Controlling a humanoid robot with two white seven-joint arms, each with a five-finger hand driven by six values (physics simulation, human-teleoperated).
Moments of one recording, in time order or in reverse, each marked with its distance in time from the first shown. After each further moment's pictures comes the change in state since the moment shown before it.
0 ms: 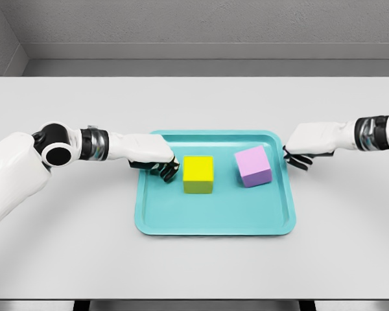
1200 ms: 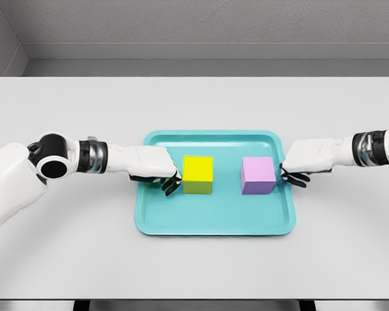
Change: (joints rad) left arm 0.055 0.054 -0.002 -0.144 0.009 0.000 0.000; right arm 0.040 -0.044 0.043 -0.088 -0.028 0.000 0.000
